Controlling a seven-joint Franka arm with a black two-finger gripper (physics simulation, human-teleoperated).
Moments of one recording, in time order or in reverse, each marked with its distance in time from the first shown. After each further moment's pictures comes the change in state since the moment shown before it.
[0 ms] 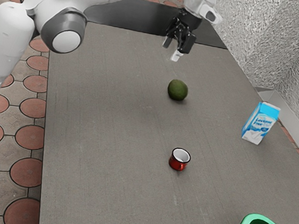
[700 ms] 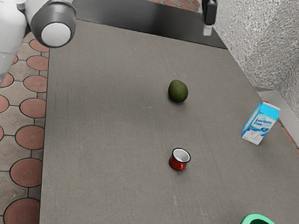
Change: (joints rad) arm 0.001 -0.062 -0.094 0.137 0.005 0.279 0.252
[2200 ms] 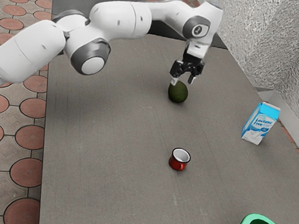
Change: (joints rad) arm 0.326 0.463 -0.154 0.005 -0.015 0.154 1.143
